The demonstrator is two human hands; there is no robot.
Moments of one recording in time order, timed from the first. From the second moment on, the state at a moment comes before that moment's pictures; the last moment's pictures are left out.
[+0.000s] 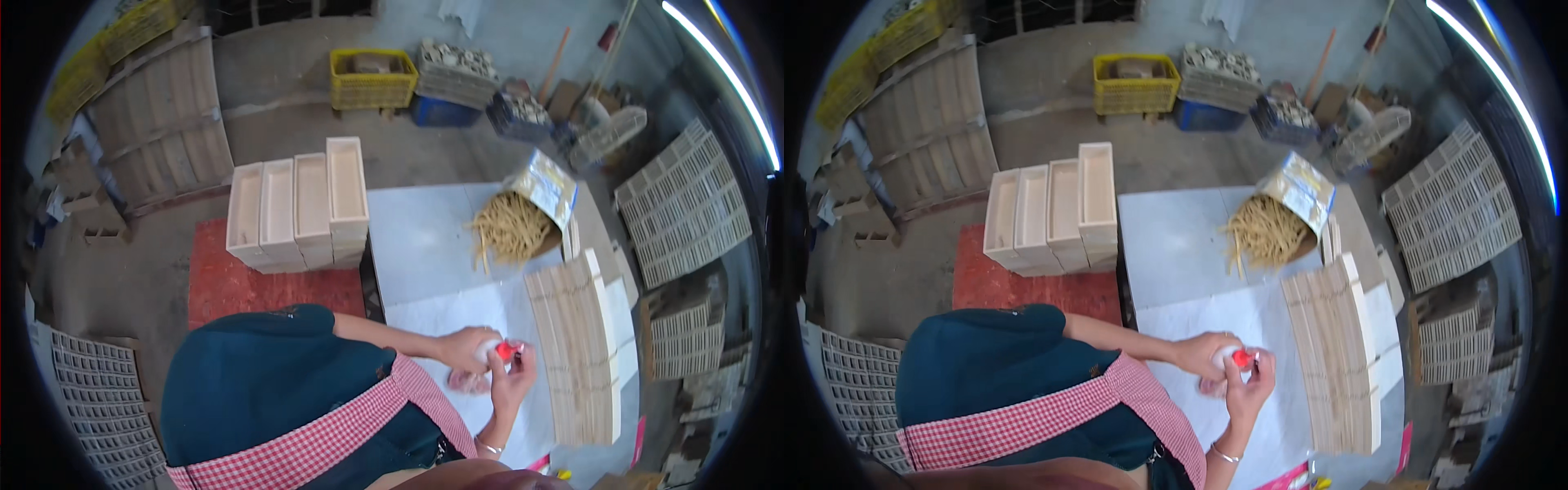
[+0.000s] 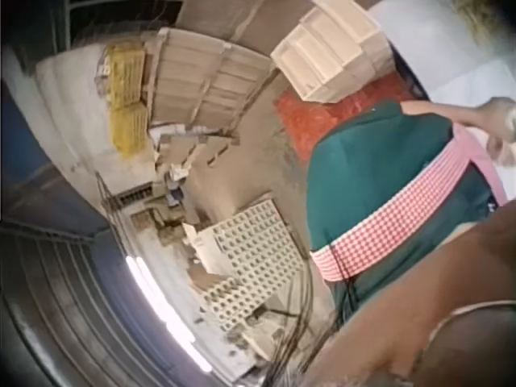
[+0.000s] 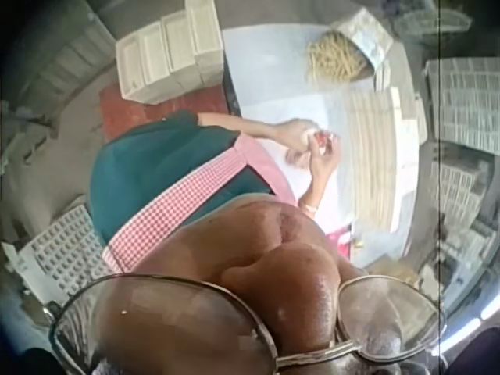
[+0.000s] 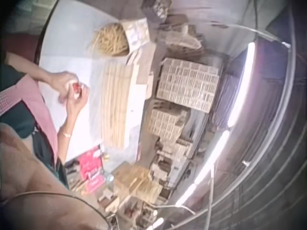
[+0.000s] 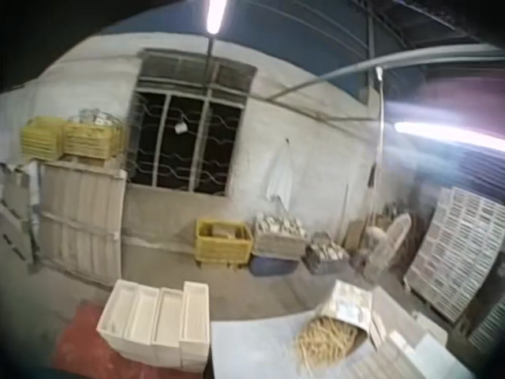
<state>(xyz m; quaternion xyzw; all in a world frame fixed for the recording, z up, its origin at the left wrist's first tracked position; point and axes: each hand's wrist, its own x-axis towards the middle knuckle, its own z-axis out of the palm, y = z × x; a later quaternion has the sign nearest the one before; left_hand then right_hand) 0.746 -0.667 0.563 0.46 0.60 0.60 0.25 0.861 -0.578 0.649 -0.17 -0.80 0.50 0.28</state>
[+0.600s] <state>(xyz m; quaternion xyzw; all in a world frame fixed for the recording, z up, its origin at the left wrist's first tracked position) 0.694 -0.720 0.601 0.39 0.72 0.58 0.07 0.792 -0.608 0.683 -0.15 -0.88 0.41 0.20</state>
